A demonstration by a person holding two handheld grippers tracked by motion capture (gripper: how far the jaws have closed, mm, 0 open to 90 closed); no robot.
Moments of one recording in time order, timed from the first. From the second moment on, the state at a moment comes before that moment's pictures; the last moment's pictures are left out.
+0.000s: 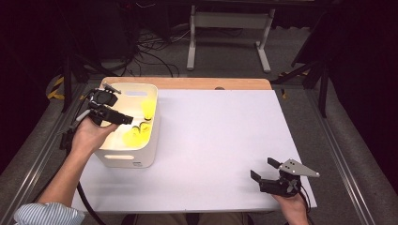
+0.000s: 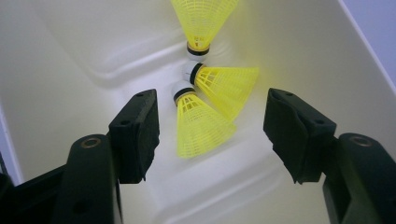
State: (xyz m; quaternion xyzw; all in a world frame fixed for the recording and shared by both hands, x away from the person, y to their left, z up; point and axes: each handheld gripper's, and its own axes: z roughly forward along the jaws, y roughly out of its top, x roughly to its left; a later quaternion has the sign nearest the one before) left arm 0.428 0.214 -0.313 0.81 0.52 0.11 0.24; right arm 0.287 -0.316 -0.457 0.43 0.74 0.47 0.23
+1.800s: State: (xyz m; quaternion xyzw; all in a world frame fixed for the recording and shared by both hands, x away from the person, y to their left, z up) left arm 0.417 0.248 -0.299 0.79 0.55 0.12 0.25; right arm 0.287 -0.316 -0.457 0.43 0.74 0.47 0.23
